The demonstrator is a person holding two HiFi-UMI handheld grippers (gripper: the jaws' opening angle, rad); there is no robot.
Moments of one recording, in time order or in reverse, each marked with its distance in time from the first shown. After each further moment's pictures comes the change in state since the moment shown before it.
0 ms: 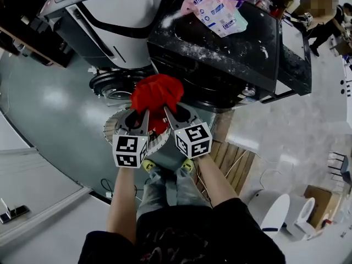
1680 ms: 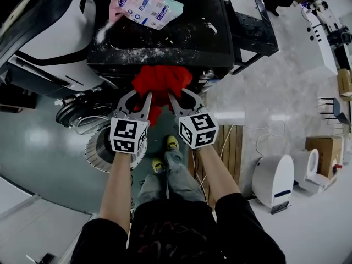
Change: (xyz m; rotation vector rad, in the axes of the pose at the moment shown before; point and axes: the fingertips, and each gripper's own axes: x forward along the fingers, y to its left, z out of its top) left arm 0.128 -0.139 0.074 0.170 -0.105 -0.417; right arm -0.097 -0.161 0.037 0.084 -0.123 -0.396
